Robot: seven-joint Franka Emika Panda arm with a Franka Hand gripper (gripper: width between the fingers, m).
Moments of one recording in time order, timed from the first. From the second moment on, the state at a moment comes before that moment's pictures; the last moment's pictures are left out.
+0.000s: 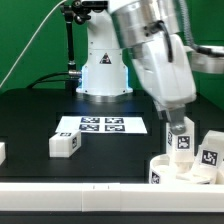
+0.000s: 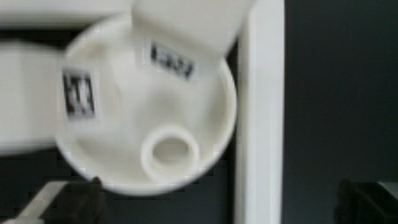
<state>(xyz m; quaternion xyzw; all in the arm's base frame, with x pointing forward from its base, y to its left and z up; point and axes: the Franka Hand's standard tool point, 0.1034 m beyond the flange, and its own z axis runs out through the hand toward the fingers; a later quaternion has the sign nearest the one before) 0.640 0.024 0.102 -0.74 0.66 0.04 0.15</state>
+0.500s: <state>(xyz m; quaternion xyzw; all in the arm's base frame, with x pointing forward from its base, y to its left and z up) 0.645 -0.018 0.105 -0.77 0.62 0.03 0.16</state>
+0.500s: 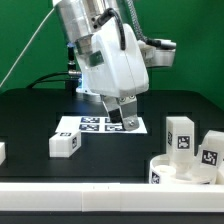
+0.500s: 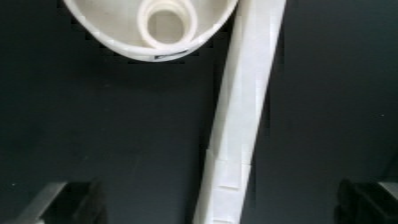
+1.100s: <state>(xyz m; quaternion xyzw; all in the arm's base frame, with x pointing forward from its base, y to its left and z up) 0.636 -0.013 0.103 -0.90 0.42 0.02 0.10</state>
